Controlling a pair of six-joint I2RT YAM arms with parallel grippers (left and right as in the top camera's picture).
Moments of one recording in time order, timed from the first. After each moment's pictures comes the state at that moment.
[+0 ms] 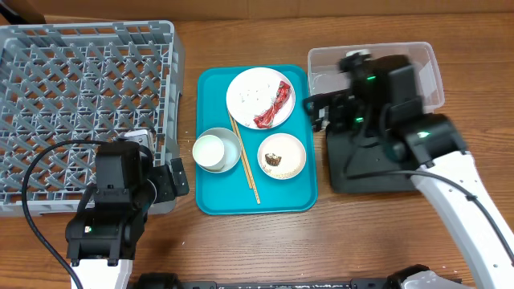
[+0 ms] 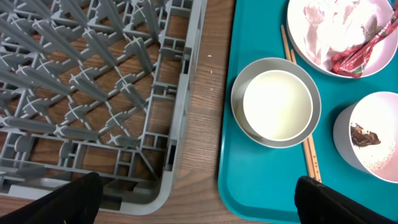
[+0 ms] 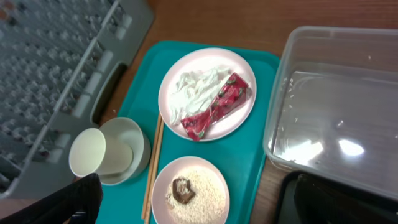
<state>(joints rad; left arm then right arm) -0.01 0.88 0.93 -0.97 -0.03 -0.21 0.39 1.38 1.31 -0.69 -0.20 0.20</state>
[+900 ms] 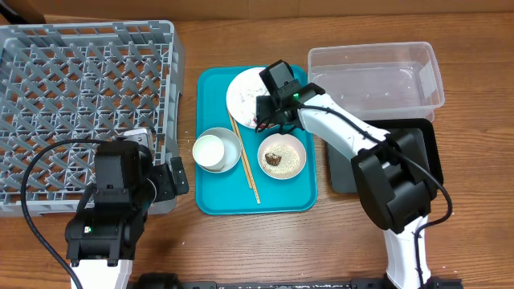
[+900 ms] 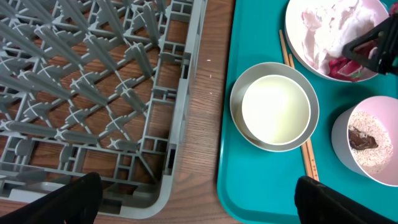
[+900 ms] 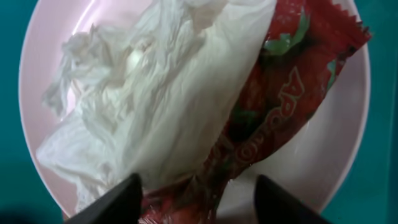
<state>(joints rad) -0.01 0.88 0.93 -0.96 -0.03 -0.21 0.55 2.17 1.60 -0.53 0.00 0.54</state>
